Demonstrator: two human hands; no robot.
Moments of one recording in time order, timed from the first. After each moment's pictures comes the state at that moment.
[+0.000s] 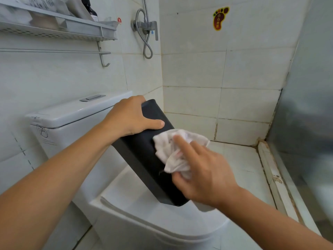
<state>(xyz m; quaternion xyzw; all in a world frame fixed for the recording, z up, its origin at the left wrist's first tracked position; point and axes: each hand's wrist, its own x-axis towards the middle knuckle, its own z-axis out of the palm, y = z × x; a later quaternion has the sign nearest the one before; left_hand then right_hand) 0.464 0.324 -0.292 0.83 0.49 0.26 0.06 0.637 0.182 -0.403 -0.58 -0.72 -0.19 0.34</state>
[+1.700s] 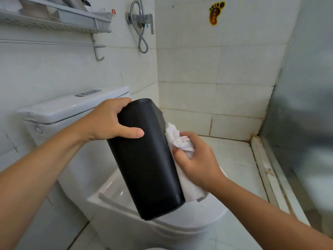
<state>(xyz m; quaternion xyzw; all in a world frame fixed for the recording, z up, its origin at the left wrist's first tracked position) 0.404 0.337 -0.306 0.87 0.31 0.30 0.26 0.640 0.213 -0.423 -0.62 -0.57 0.12 0.52</state>
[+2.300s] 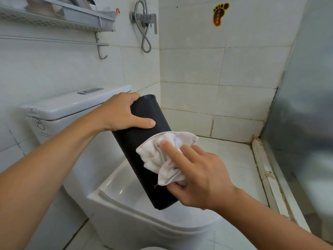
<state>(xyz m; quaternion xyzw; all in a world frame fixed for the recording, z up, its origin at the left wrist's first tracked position) 0.430 0.342 -0.297 0.86 0.38 0.27 0.18 0.629 0.177 -0.415 -0.49 -0.76 -0.27 0.34</state>
